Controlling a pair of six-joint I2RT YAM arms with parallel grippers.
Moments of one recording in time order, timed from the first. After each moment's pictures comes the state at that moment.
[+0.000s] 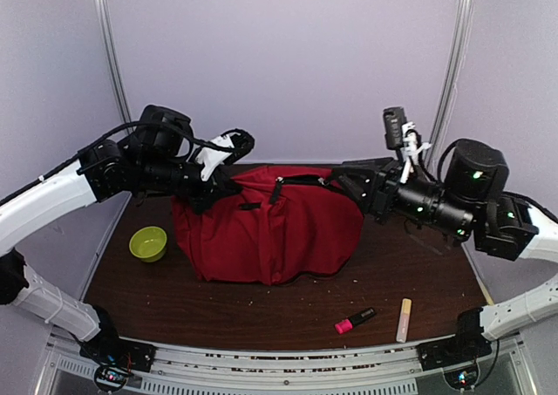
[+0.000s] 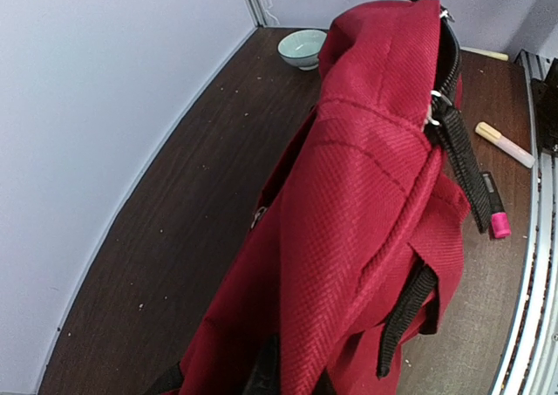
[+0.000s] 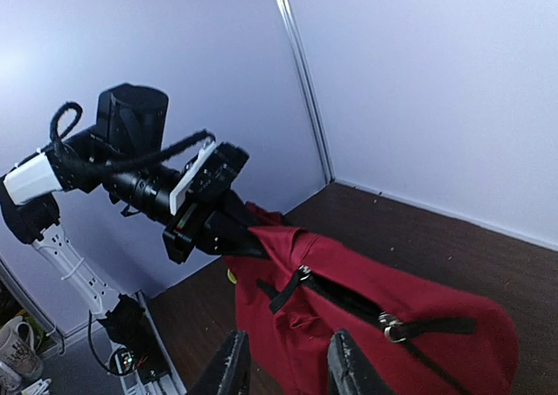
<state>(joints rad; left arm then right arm) -0.86 1.32 1.36 -0.62 0.09 0.34 1.18 0.99 1.03 -0.05 0.27 0.27</state>
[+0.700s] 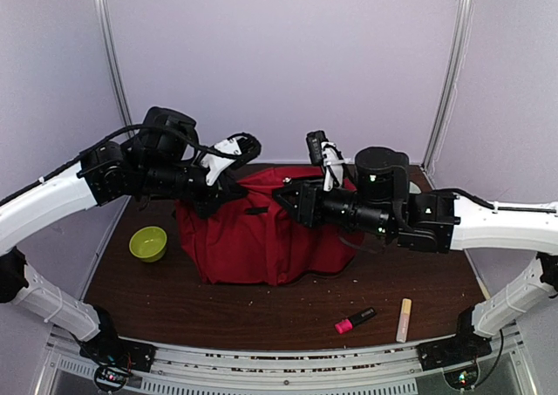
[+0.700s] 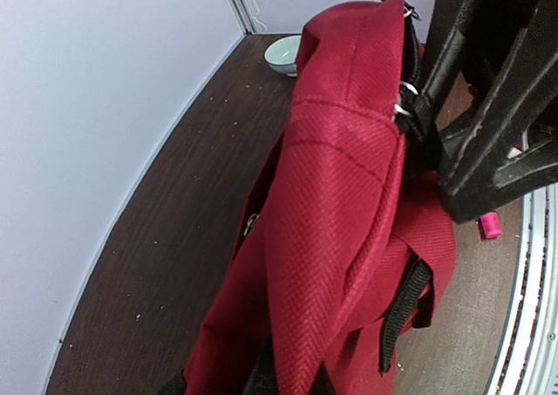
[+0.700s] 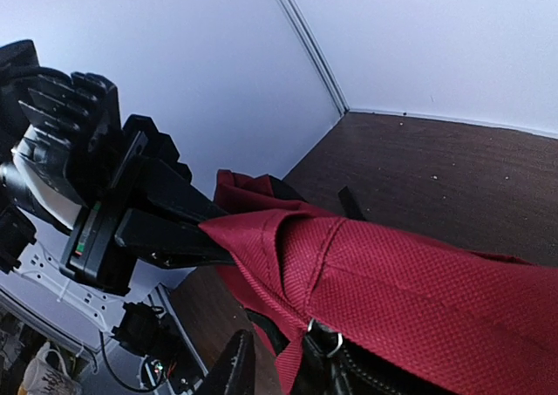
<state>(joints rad) -0.92 1.32 1.37 -0.62 0.06 0.34 1.13 1.36 1.13 0.06 0.16 0.54</state>
